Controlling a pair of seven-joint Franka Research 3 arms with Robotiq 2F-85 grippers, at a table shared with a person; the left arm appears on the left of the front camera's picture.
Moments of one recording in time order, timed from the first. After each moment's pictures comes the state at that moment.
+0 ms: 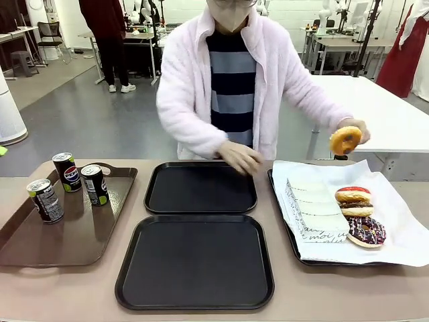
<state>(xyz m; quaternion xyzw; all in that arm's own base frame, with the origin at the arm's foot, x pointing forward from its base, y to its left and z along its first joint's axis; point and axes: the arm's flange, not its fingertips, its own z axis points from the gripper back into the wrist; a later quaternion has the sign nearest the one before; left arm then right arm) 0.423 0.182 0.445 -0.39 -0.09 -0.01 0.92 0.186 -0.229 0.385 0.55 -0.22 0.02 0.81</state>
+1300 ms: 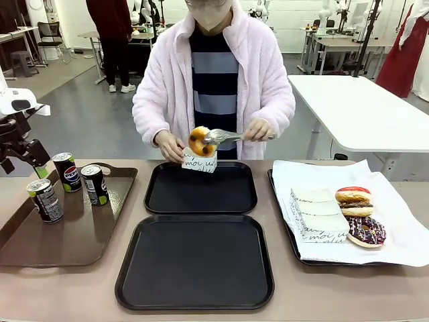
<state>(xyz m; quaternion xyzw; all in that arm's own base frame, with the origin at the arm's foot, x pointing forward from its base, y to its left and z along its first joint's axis) 0.448 0.033 0.454 0.00 -0.06 -0.10 0.99 0.186 -0.230 0.385 0.55 -0.22 0.02 0.81</state>
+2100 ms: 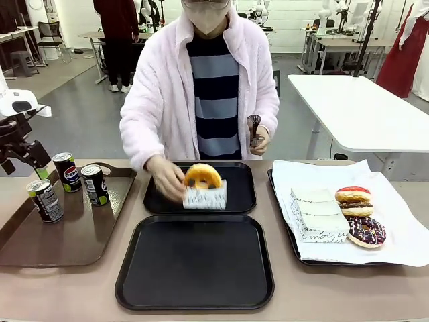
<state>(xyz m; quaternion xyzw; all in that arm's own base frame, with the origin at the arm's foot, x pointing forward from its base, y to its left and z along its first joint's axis) 0.446 0.029 0.447 0.01 -0.06 -0.10 0.99 0.186 -0.230 0.385 0.55 -0.22 0.02 0.81</state>
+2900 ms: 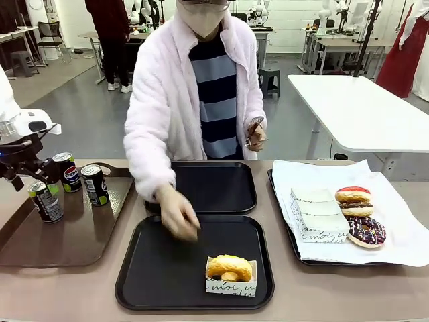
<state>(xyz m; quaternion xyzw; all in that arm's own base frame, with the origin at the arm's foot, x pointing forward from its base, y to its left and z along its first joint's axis) 0.443 0.013 0.404 0.01 -0.05 -0.07 1.00 0.186 -0.230 0.385 0.55 -0.22 0.02 0.81</state>
